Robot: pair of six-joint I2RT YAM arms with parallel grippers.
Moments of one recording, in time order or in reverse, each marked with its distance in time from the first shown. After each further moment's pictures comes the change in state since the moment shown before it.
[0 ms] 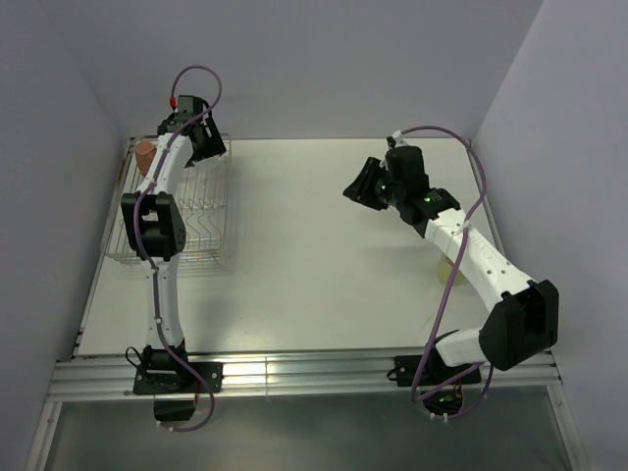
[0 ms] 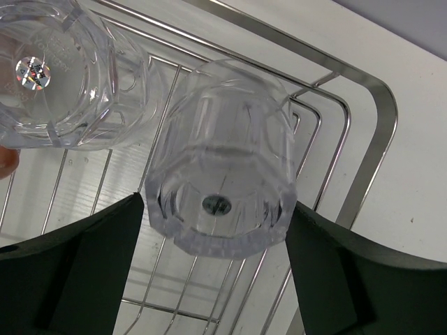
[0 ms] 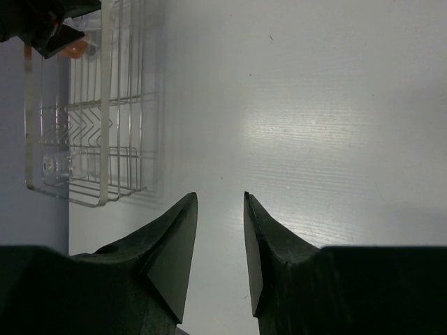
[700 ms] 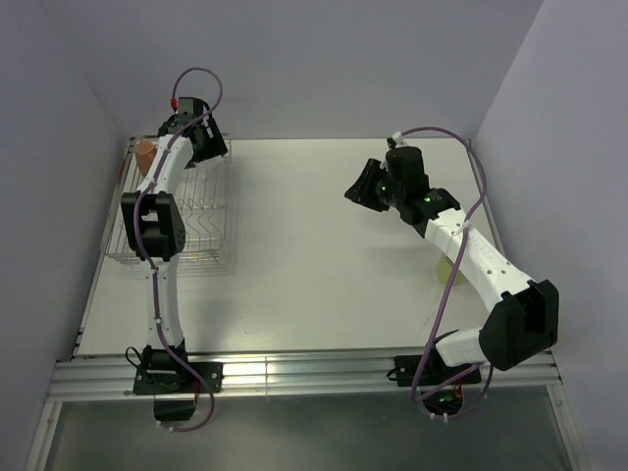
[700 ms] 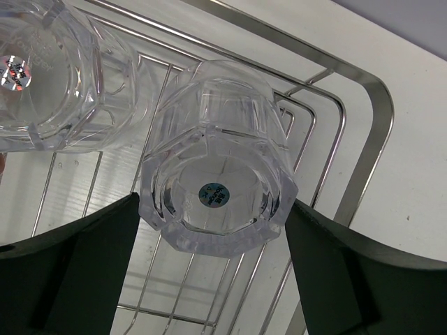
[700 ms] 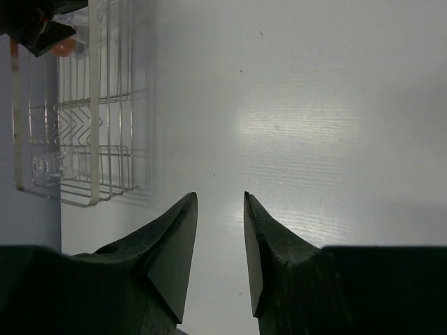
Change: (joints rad) left arm 0.000 -0.005 -0.033 0.037 0.022 0.001; right arm 0.000 0.000 0.001 -0.021 0.014 -0.008
